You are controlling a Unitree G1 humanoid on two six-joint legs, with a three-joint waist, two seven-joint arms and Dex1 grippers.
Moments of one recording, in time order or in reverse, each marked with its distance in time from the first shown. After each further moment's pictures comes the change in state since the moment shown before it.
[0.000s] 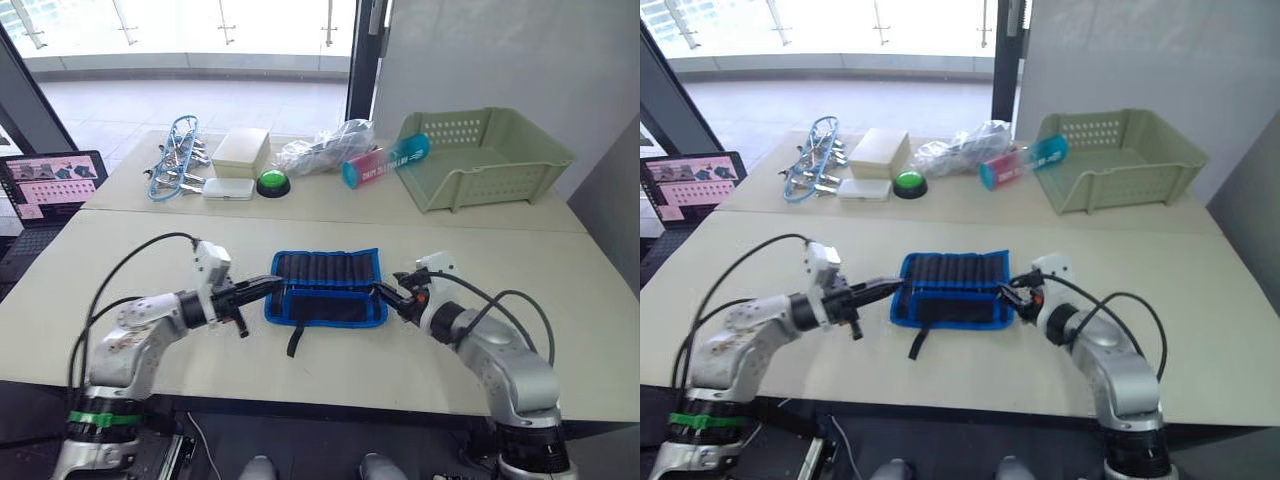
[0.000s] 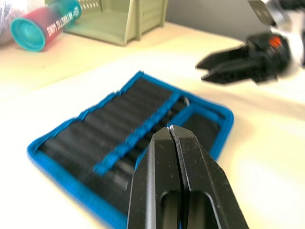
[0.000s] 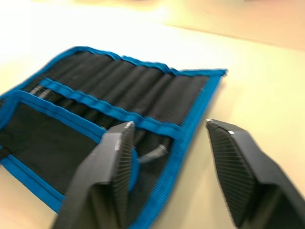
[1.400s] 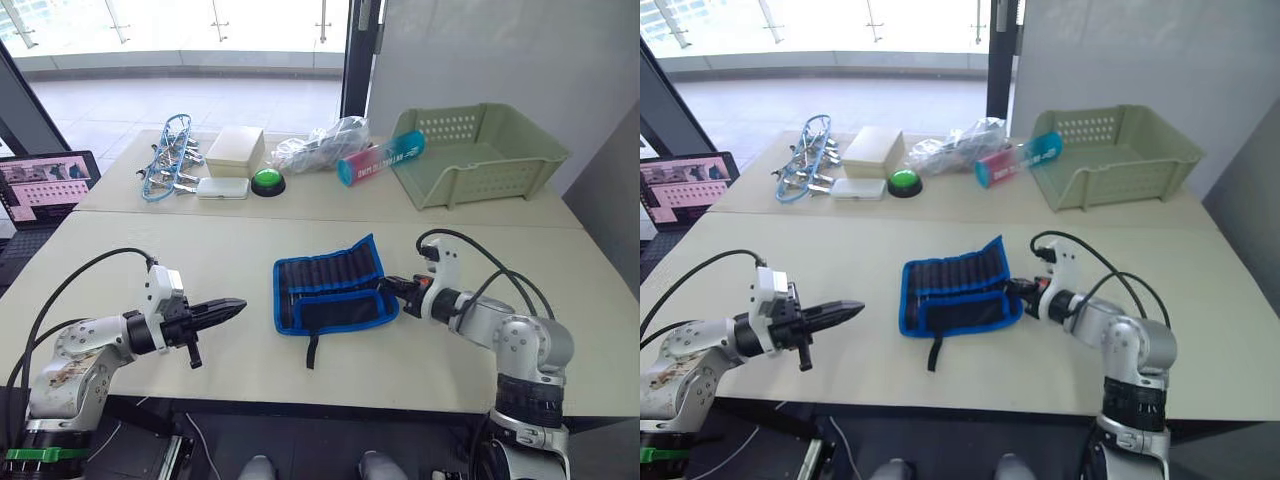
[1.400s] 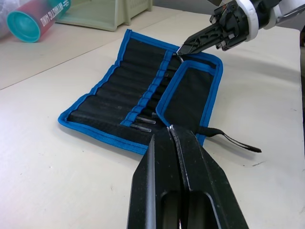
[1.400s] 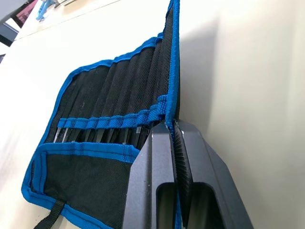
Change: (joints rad) left arm 0.102 0.067 0.058 0.009 -0.027 -0.149 -0.101; right arm -0.171 0.088 -0.218 0.063 0.316 0.388 -0.191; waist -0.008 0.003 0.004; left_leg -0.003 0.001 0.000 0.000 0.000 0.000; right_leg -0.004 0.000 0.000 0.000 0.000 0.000
